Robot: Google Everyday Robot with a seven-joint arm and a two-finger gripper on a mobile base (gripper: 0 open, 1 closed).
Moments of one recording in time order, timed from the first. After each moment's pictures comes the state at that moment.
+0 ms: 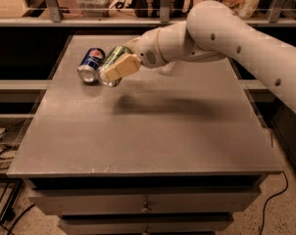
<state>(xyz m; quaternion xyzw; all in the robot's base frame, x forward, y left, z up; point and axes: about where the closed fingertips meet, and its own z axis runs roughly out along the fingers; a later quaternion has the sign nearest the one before) 0.643 0.084 0.919 -0.50 0.68 0.29 0.45</state>
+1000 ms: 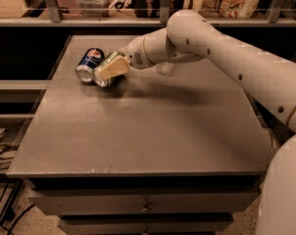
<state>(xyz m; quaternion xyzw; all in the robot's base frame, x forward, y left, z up) 0.697 0.110 0.875 -0.47 0.72 0.29 0.43</state>
